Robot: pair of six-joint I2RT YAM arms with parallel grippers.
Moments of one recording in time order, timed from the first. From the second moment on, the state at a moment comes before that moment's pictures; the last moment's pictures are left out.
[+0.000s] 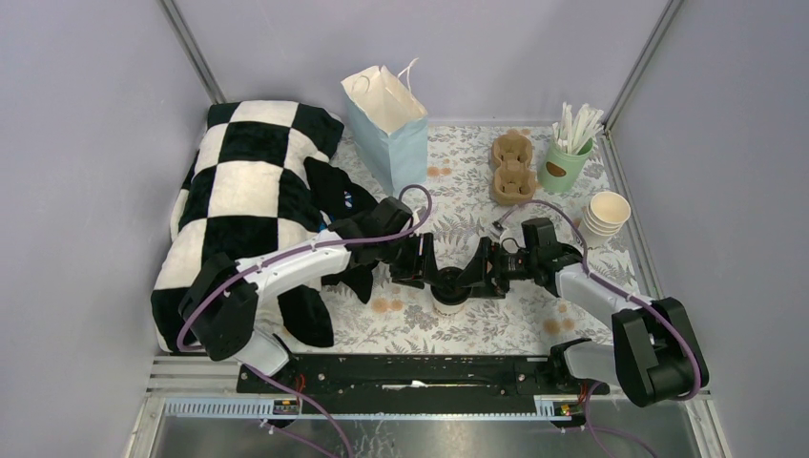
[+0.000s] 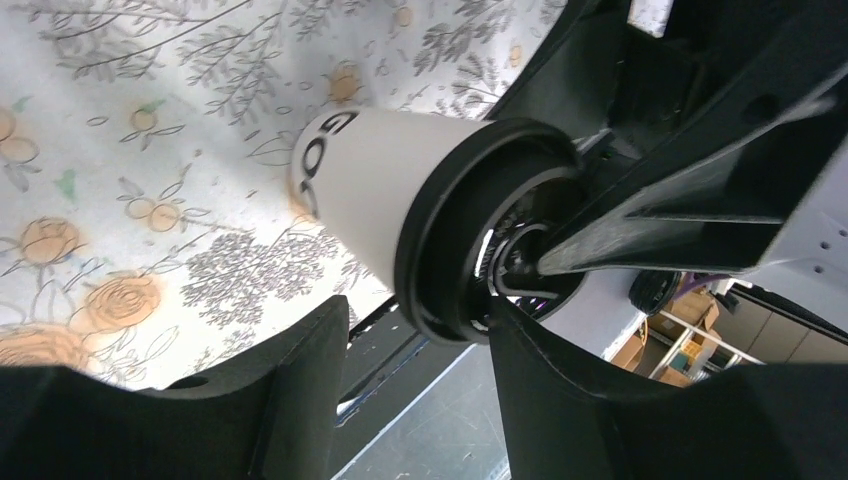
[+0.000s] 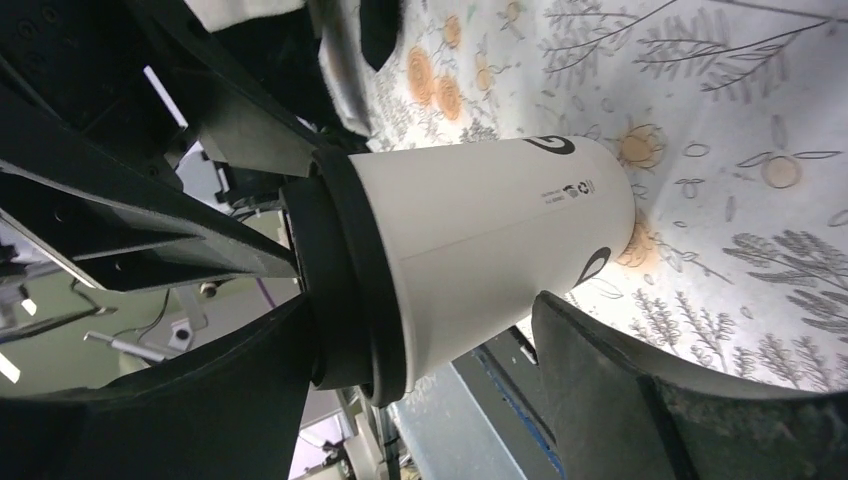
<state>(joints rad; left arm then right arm) -0.82 1.52 1.04 -0.42 0.45 -0.79 0.27 1.25 0.47 -0.10 -0.96 0.70</state>
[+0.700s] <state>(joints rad) -0.75 1.44 1.01 -0.49 0.46 -0.81 0.14 1.16 0.59 -0.37 -0.91 0.62</state>
